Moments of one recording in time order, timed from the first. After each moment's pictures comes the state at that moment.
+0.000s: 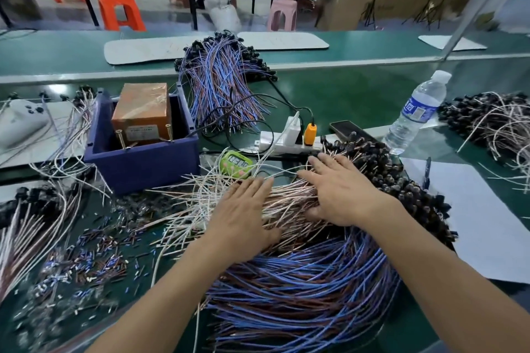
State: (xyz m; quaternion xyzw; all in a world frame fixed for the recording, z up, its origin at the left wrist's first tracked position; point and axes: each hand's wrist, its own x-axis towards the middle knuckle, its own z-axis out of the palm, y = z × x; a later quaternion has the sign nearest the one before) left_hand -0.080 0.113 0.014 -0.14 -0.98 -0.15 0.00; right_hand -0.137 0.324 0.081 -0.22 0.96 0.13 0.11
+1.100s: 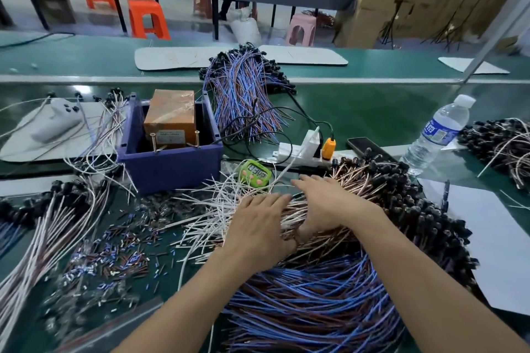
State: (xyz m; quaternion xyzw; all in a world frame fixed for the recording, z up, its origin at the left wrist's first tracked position) left_hand -0.078 0.119 0.009 -0.11 -0.98 -0.15 0.07; right_hand -0.154 0.273 0.078 -0.23 0.94 0.08 0.22
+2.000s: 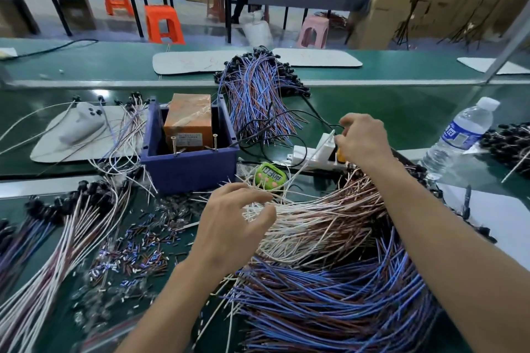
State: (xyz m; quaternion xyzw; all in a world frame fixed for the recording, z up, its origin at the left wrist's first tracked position) left_hand -0.034 0.059 0.062 0.02 -0.90 -0.41 0.16; right_hand -0.229 0.279 0.125 0.00 0.97 -0.23 -0.10
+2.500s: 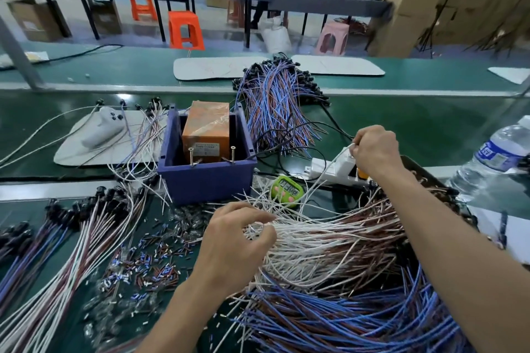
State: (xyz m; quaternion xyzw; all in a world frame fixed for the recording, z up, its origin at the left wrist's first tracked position) left_hand -0.033 0.042 0.051 0.06 -0.89 -0.44 0.13; right_hand -0.266 0.265 0.113 0.02 0.97 -0.21 -0.09
